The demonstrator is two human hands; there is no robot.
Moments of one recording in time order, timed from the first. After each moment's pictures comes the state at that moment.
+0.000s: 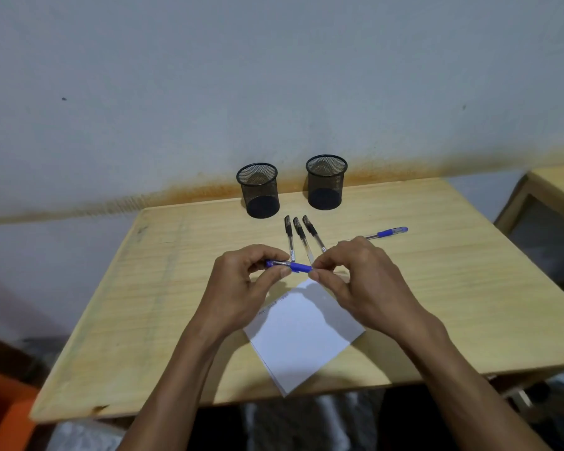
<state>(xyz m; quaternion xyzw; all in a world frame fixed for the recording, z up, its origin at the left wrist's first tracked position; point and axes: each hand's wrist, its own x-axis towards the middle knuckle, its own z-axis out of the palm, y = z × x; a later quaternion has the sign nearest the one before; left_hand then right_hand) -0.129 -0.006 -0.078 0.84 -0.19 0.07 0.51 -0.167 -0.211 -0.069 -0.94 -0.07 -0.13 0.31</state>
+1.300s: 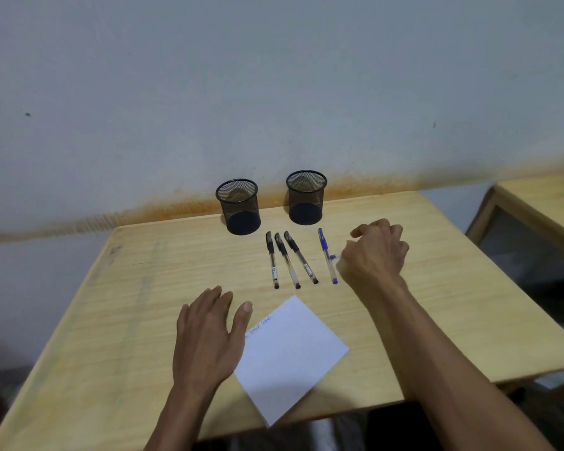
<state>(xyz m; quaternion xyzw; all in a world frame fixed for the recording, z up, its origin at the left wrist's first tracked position) -0.119 0.014 -0.168 0.97 -0.07 0.12 0.20 -0.062 -0.272 -0.112 -0.93 0.26 -0.15 0.20</state>
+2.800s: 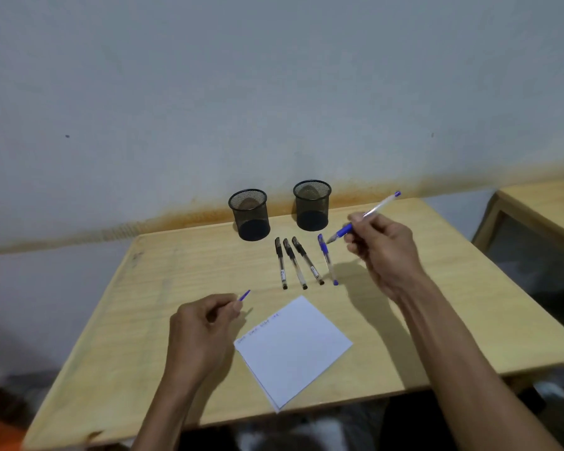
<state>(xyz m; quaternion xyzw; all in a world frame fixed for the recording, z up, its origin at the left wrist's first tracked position) -0.160 0.023 -0.094 0.84 -0.01 0.11 0.53 -0.126 -0.255 -0.050 -0.58 0.10 -0.16 0.80</state>
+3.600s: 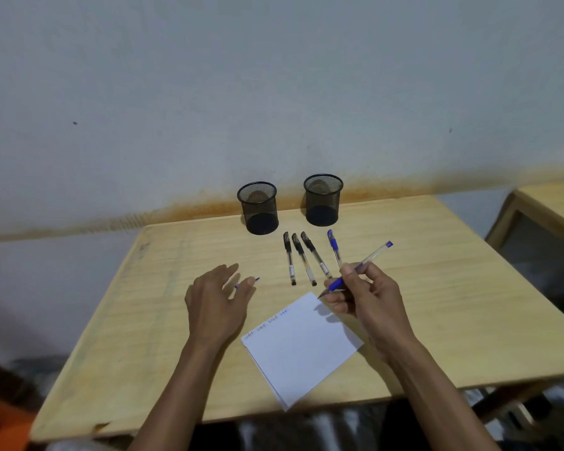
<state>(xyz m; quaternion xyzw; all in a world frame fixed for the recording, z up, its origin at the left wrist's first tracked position) -0.106 0.020 -0.127 0.91 0.00 0.15 0.39 -0.168 -0.212 -0.103 -0.64 0.13 -0.09 0.75</state>
